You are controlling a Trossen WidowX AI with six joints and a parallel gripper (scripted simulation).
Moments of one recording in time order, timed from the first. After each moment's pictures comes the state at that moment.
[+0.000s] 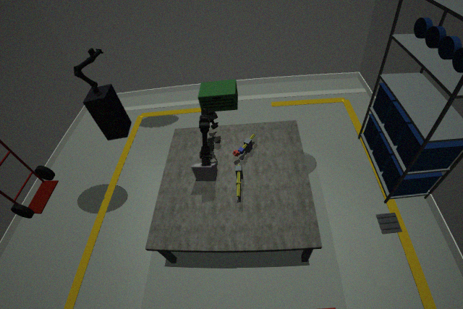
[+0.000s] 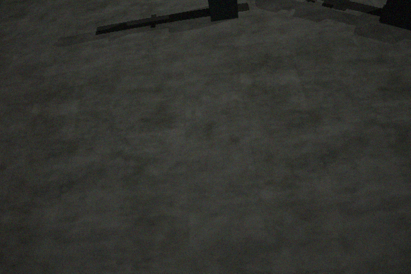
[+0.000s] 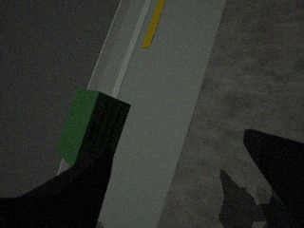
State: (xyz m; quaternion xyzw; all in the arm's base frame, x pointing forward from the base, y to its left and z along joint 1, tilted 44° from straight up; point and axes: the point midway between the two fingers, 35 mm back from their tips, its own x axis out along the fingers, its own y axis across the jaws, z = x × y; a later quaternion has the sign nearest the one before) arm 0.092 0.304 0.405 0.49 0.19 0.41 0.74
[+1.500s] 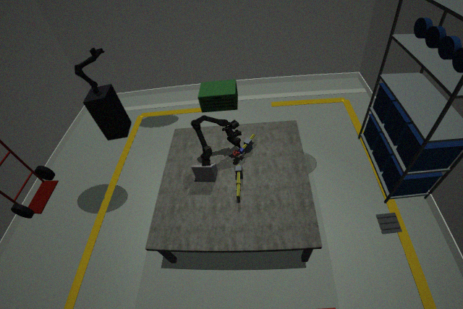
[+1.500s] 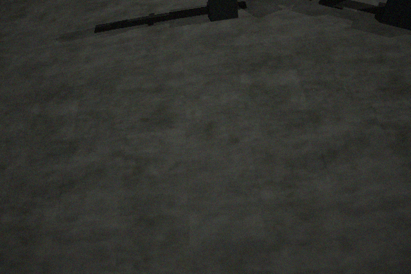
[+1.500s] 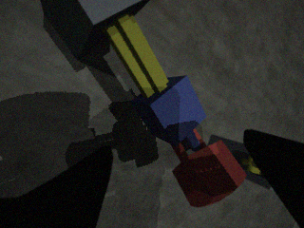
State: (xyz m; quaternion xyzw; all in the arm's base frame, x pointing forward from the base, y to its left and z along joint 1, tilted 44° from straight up) arm 0.273 0.101 0.170 0.00 0.48 0.15 0.87
